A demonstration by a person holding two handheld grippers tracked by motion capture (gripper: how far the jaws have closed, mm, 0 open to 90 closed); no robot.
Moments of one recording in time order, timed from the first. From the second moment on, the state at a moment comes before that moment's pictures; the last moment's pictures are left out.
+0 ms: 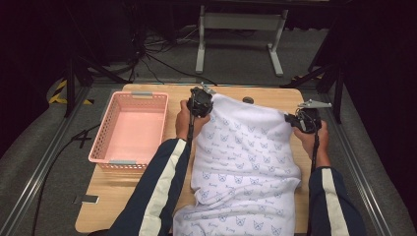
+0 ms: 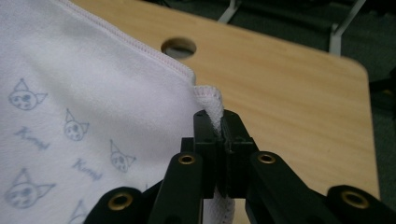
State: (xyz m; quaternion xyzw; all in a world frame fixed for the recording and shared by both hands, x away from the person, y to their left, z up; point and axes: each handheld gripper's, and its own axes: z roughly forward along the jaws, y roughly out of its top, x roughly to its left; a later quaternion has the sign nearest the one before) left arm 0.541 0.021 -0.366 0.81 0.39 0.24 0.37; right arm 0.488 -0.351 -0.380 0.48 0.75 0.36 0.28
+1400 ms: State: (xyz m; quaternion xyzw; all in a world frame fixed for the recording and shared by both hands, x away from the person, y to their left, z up) left arm 0.339 0.044 -0.454 0.92 0.19 0.11 0.32; right arm 0.288 -0.311 -0.447 0.31 0.90 0.30 0.12
